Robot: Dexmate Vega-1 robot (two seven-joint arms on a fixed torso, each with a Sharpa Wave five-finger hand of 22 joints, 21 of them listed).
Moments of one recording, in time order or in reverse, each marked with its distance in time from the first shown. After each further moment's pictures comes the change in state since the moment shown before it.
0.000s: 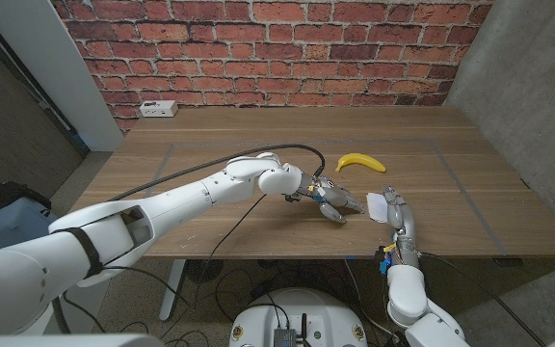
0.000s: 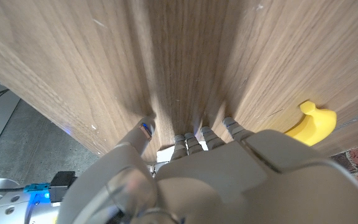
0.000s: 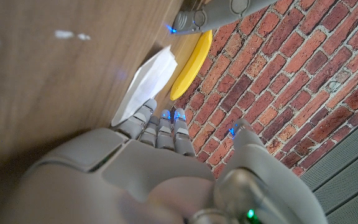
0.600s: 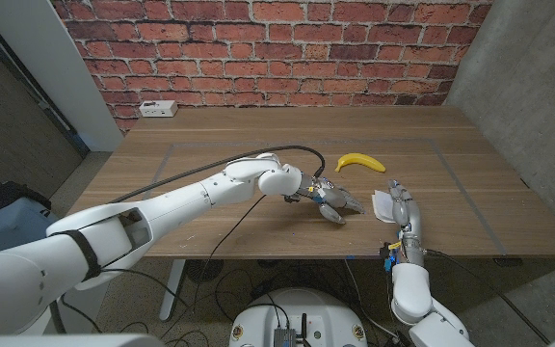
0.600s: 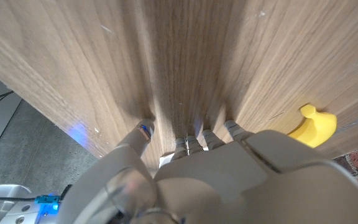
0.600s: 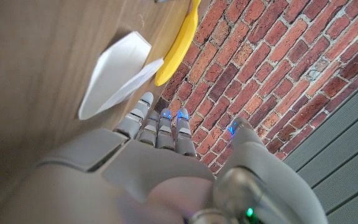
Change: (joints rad) left arm 0.014 0.008 -0.011 -0.027 0.014 0.020 -0.031; left_hand -0.033 -0.009 -0.014 0.033 0.000 -0.059 -0.029 -0.004 0.002 -0.064 0.015 -0.005 -0.001 -0.055 0.006 -0.002 0.006 -0.043 0.006 -0.005 -0.003; right arm 0.013 -0.006 0.013 0.029 -0.043 0.094 -0.006; right_hand 0.025 0.025 0.005 -0.013 0.004 0.035 -0.070 0.005 0.000 0.029 -0.029 0.001 0.000 0.079 -0.027 0.017 -0.002 0.094 0.046 0.031 0.005
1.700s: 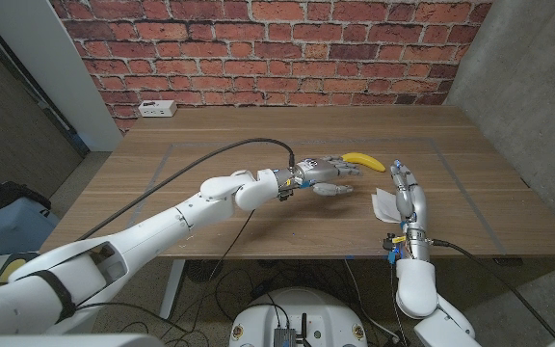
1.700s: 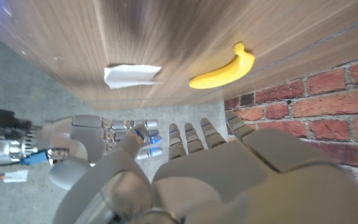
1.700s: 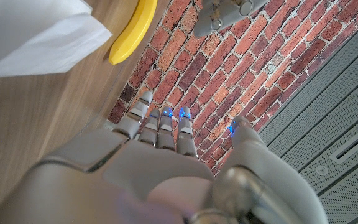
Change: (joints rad) left arm 0.242 0.086 -0.237 -0.107 -0.102 0.045 0.561; left_hand -0.050 -0.050 -0.046 -0.015 -0.007 0.141 -0.028 0.037 0.005 0.100 0.001 0.043 0.003 0.086 0.004 0.021 -0.001 0.004 0.022 0.008 0.004; right arm -0.023 0.015 0.053 -0.044 -0.151 0.111 0.010; right_hand 0.015 -0.004 0.004 -0.004 0.000 0.018 -0.010 0.007 0.000 0.033 0.004 0.004 0.000 0.026 0.009 0.006 0.000 0.008 -0.020 -0.003 0.000
